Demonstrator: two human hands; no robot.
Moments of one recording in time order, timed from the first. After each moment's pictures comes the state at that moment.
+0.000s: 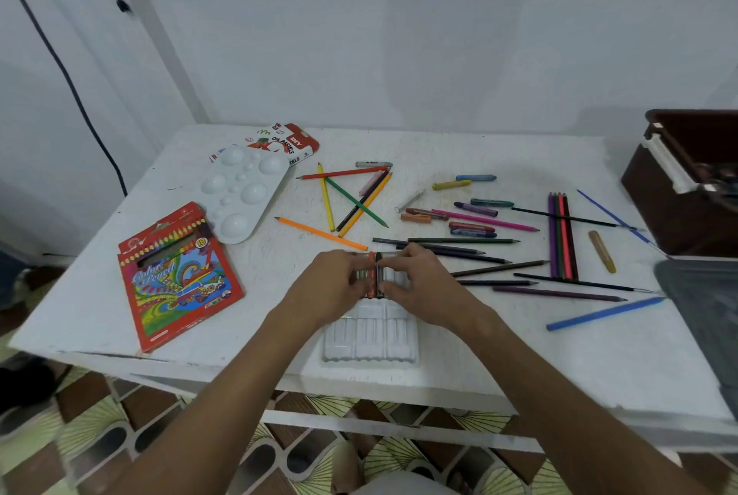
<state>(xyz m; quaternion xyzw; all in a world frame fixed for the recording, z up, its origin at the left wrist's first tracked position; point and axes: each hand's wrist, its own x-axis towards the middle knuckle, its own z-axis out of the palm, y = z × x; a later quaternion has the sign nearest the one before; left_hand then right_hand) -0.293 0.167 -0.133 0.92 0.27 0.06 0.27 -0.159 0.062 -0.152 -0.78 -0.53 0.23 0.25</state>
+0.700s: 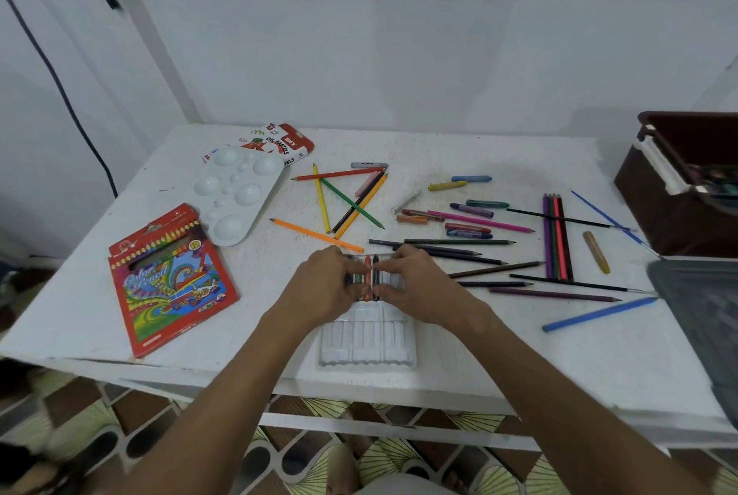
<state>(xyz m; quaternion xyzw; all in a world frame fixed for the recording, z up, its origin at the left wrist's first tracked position) -0.290 0.176 -0.147 0.93 0.29 0.02 0.21 -0.156 0.069 -0.154 -0.78 -0.54 0.23 0.22</state>
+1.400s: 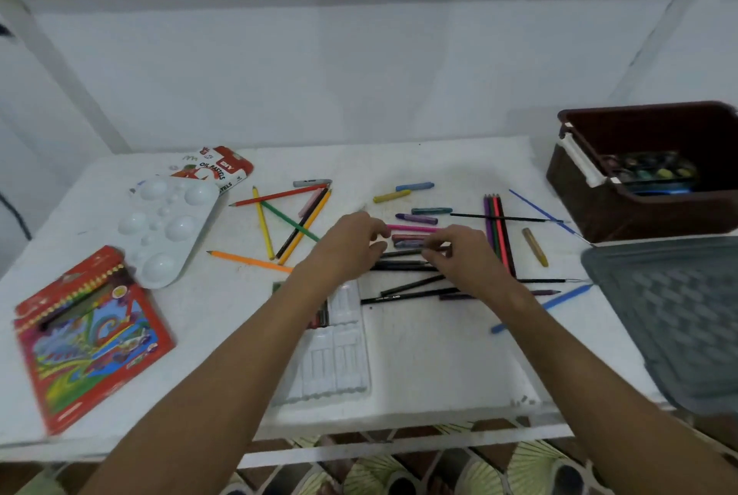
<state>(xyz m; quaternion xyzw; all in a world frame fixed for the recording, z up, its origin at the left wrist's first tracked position) -0.166 0.172 -0.127 0.95 0.19 0.03 0.23 -0.055 0.009 -0.132 -0.85 -0.40 0.13 0.30</state>
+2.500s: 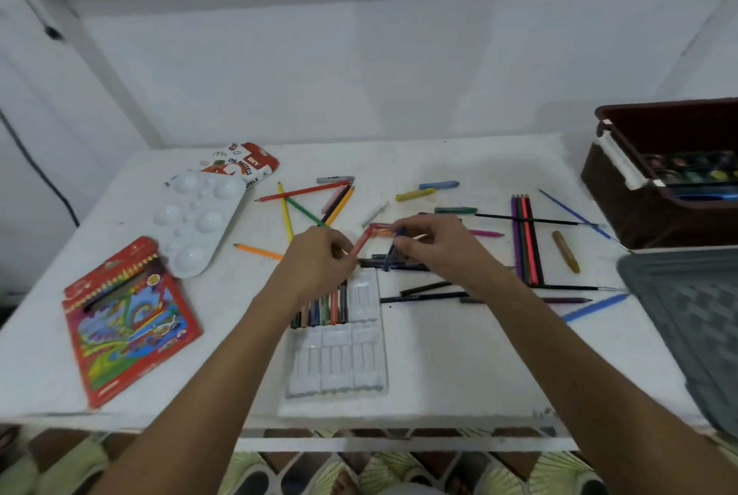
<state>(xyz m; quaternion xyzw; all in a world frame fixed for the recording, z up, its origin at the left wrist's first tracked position) -0.233 0.176 -0.098 0.89 0.35 0.04 0.29 -0.085 0.044 -0.105 -0.73 -0.39 0.31 0.47</state>
